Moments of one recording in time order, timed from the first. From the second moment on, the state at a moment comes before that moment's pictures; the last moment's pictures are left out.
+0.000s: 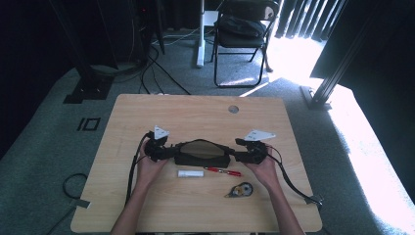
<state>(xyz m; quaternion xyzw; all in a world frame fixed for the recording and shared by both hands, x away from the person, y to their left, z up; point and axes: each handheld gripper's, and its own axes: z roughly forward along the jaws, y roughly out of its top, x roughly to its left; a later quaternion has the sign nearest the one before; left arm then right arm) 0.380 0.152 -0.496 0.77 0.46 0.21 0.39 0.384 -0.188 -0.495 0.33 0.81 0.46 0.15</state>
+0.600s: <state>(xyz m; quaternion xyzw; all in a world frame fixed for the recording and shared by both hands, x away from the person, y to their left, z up) 0.344 0.207 -0.486 0.74 0.48 0.25 0.40 0.376 -0.196 -0.509 0.35 0.82 0.42 0.16</state>
